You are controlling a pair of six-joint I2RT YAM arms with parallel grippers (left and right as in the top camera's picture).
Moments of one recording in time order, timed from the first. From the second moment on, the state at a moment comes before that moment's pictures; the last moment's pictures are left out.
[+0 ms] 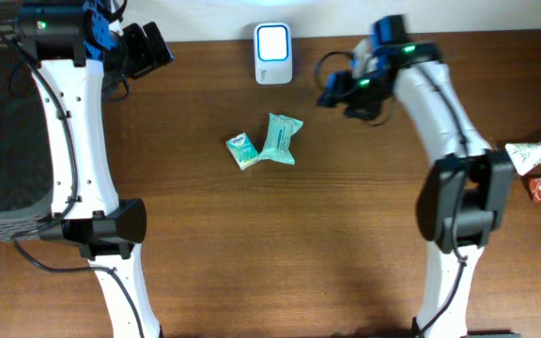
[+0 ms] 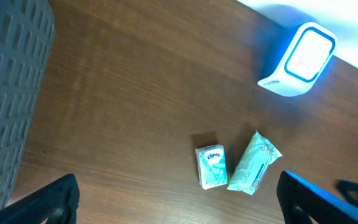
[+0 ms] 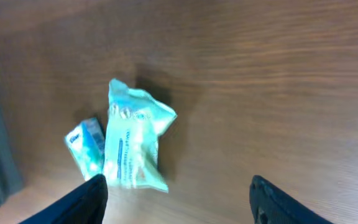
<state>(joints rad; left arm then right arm) -0.01 2.27 2.87 -1.69 0.07 -0.44 0.13 2.23 1.99 -1.00 -0.44 0.33</state>
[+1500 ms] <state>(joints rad) -0.01 2.27 2.87 -1.69 0.07 -0.44 0.33 2.46 2.18 -0.26 0.11 0.26</state>
